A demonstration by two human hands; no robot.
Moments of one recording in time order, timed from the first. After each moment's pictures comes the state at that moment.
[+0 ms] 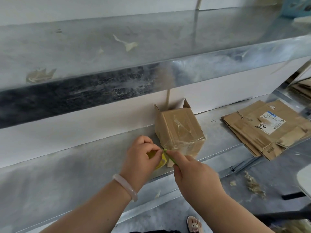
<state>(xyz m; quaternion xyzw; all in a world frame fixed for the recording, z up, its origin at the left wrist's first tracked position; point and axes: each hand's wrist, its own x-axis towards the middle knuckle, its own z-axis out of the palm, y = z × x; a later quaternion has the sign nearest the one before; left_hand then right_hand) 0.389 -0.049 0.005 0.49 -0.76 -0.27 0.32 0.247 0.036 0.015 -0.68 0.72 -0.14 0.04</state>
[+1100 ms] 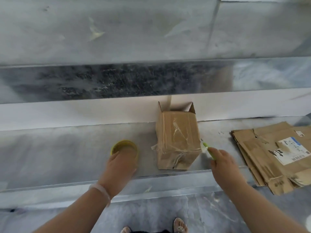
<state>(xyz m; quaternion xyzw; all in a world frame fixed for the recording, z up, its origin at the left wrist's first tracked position) 0.417 -0.043 -0.104 0.55 -0.79 -0.15 0.24 0.057 -0.035 -0.079 -0.64 0.75 -0.08 0.16</state>
